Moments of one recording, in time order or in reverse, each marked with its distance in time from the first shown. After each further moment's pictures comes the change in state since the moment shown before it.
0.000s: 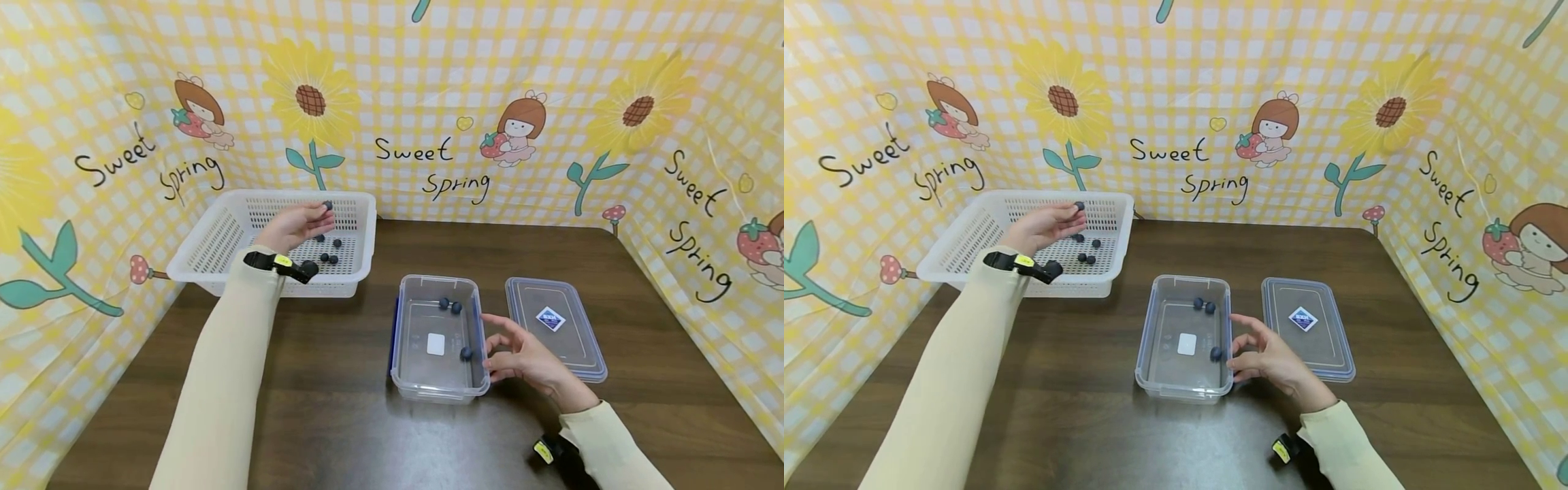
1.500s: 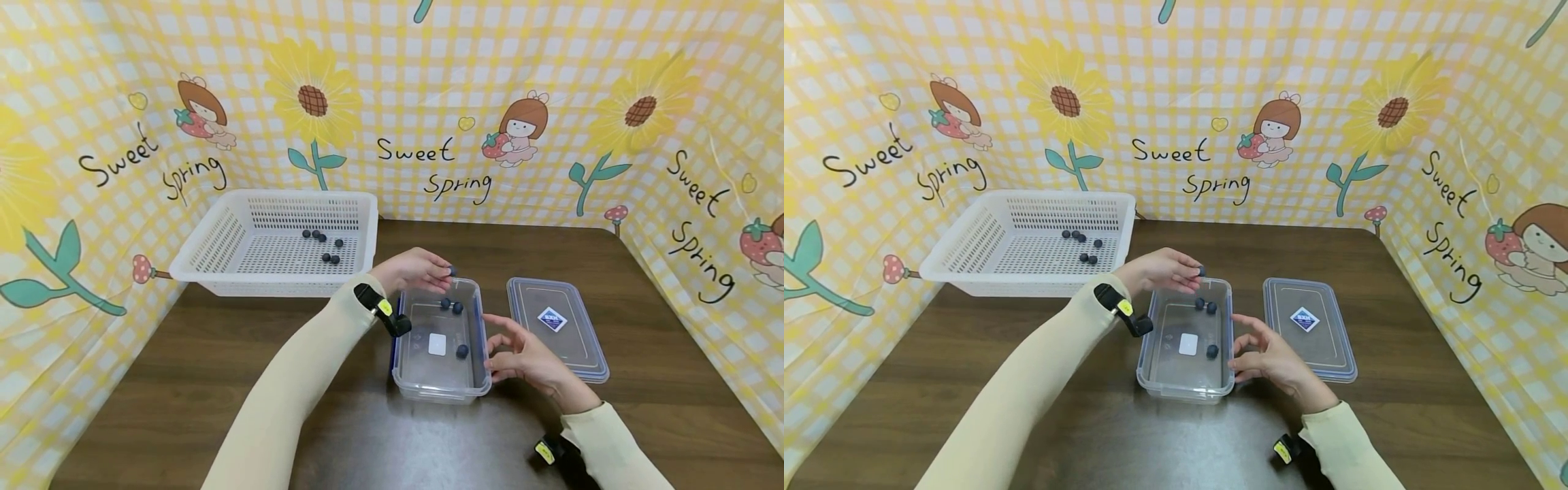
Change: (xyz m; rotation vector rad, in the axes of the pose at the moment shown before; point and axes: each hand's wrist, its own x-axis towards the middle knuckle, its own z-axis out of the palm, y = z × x) left_hand -0.007 -0.113 0.161 0.486 -0.413 -0.162; right_hand 0.000 -0.001 -0.001 -0.005 -0.011 -0.013
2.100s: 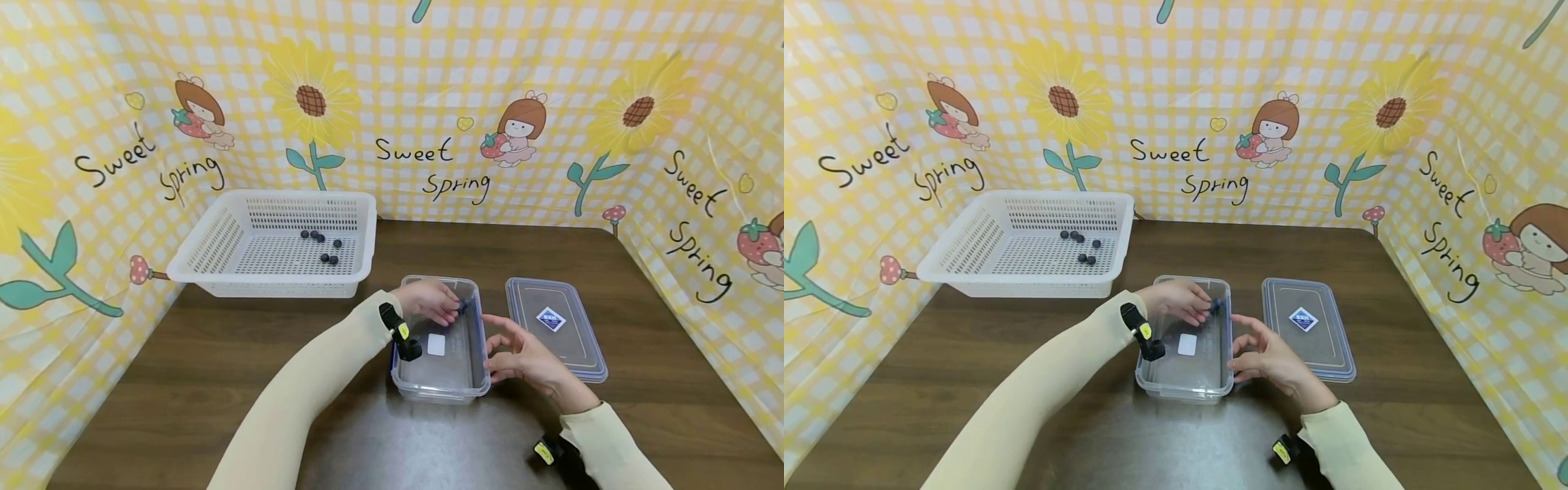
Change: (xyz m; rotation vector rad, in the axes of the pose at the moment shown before) left_hand 0.039 -0.055 0.021 0.187 -0.070 -0.109; right_hand 0.000 -0.001 0.002 -0.015 0.025 0.014
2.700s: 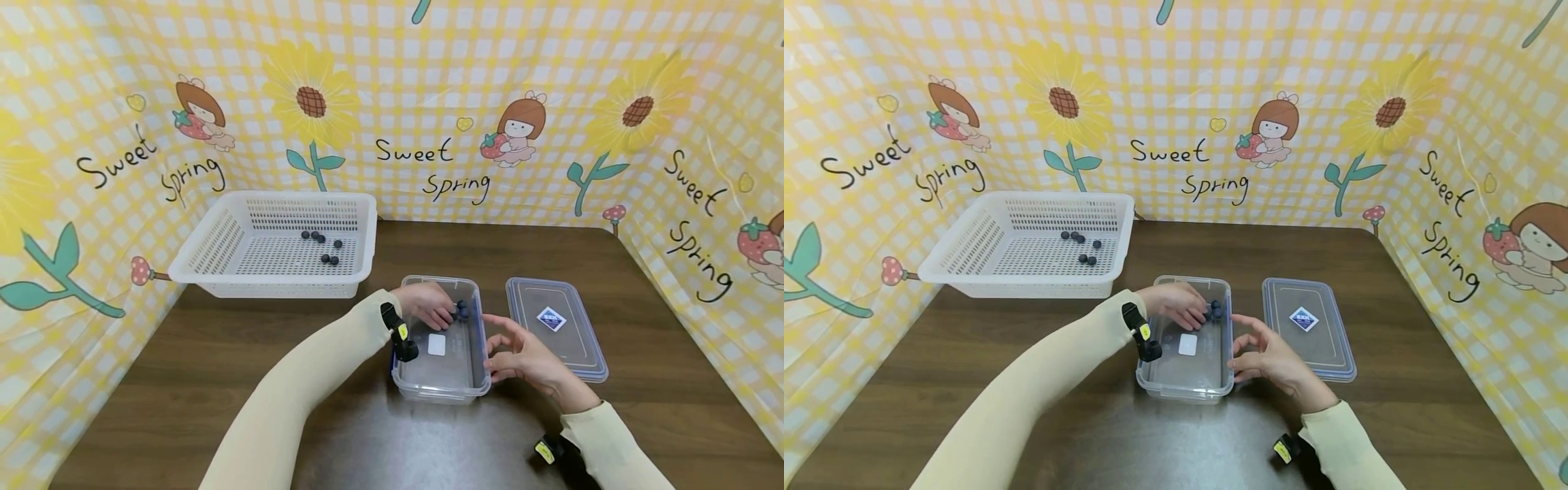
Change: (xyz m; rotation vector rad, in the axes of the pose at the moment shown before) left_hand 0.032 -0.025 -0.011 0.051 0.011 -0.095; right_hand 0.000 0.000 0.001 0.001 0.005 0.008
